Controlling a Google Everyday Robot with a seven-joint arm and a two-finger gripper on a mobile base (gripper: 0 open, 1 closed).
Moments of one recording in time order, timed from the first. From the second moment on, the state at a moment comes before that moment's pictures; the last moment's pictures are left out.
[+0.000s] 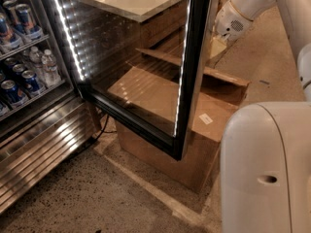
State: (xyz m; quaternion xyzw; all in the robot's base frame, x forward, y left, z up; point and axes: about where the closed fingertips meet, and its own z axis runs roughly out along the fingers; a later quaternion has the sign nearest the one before) arm 0.683 -0.155 0.887 -0.63 0.73 0.16 0.21
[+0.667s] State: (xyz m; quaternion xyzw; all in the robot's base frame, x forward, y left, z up) arm 0.667 -0.141 0.886 -0.67 0.69 0.17 0.21
